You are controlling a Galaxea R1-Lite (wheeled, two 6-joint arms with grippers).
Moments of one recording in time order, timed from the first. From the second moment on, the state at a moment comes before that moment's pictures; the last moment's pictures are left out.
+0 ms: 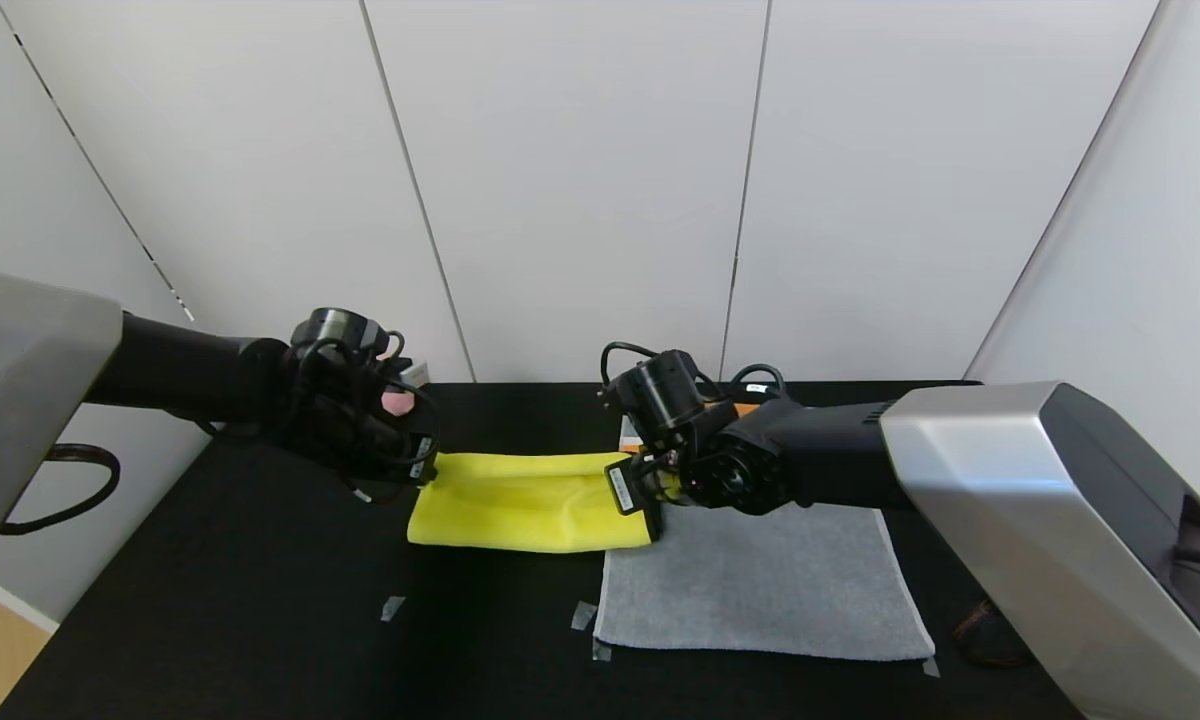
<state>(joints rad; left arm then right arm) -0.06 2.16 -1.50 0.30 -0.12 0.08 0.70 2.46 -1.93 0.18 -0.25 0.14</state>
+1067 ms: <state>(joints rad) -0.05 2.19 -1.52 0.24 -0.12 0.05 0.70 2.49 -1.93 0.14 -0.25 0.14</state>
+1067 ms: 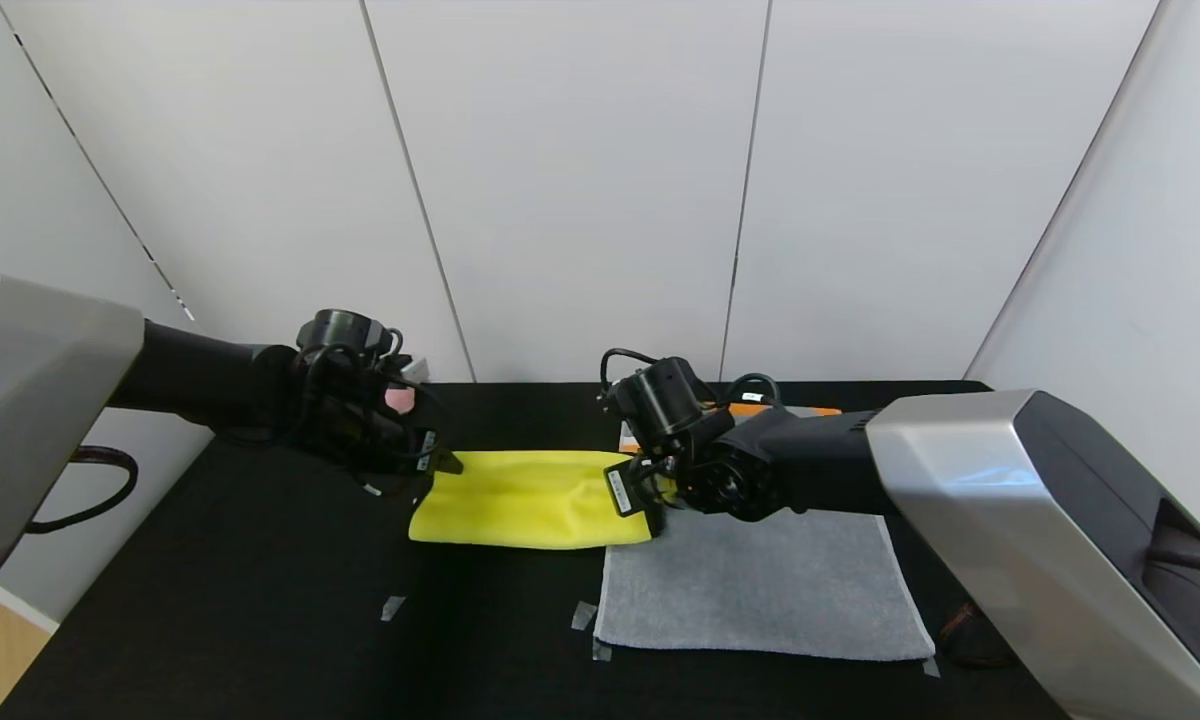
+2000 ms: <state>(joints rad) -0.06 2.14 -1.50 0.26 -0.11 0.03 0.69 2.45 -1.93 0.21 -0.28 0.20</state>
